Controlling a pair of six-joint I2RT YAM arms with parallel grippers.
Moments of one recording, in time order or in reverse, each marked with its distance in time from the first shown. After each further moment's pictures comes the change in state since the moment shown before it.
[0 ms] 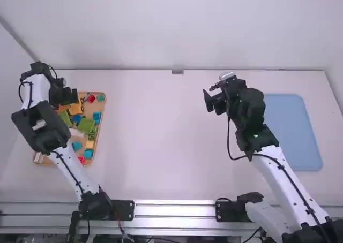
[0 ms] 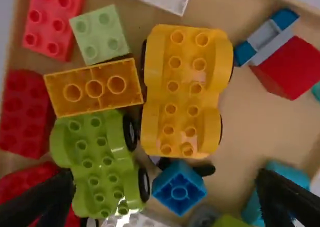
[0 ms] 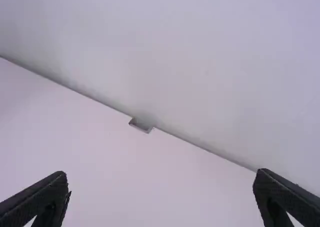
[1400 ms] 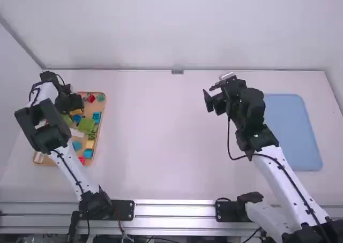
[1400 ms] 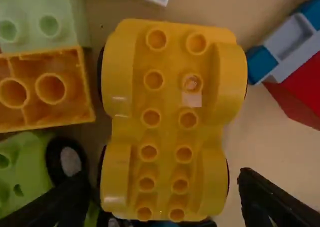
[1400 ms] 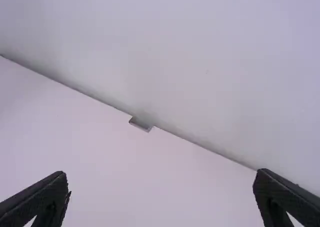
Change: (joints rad) left arm -0.012 0.004 -0.212 0.269 0.048 -0.017; right arm 0.000 0.000 0.002 -0.008 -0.001 0.000
